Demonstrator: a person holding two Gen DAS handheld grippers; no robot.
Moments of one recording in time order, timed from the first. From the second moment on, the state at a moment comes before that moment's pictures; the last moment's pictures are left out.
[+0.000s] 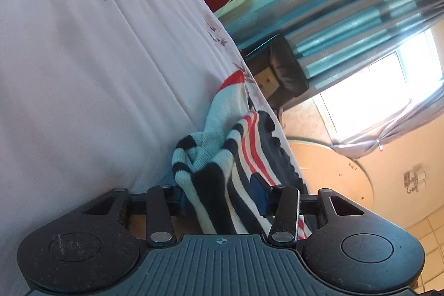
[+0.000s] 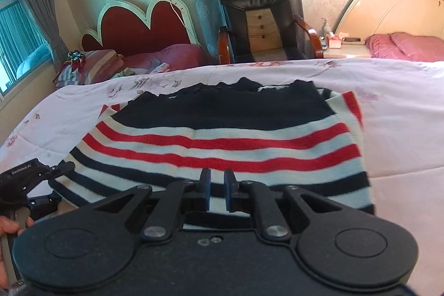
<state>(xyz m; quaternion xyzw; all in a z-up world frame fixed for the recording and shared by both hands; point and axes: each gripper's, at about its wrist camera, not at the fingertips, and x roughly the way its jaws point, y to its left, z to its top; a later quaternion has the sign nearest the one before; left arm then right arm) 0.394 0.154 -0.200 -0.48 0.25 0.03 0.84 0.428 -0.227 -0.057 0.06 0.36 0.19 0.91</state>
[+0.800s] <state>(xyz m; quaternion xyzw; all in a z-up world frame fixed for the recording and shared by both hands) 0.411 0.172 -0.224 -0.54 0.22 -0.01 0.81 0.463 -0.161 -0.099 0.00 0.38 0.19 0.90</state>
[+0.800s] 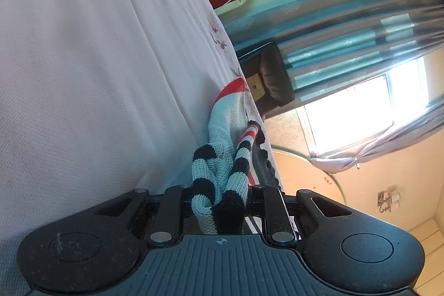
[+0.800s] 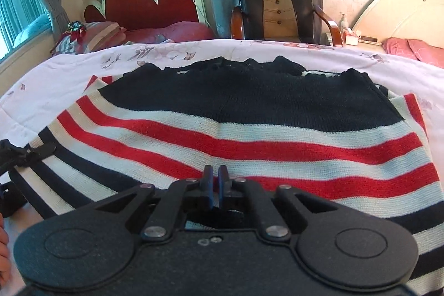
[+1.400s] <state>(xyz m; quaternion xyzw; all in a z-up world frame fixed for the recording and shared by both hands) 0.418 0.163 -0.166 -0.52 0.20 -0.06 0.83 0.470 -0.162 -0.103 0.01 0.39 0.19 0.90</state>
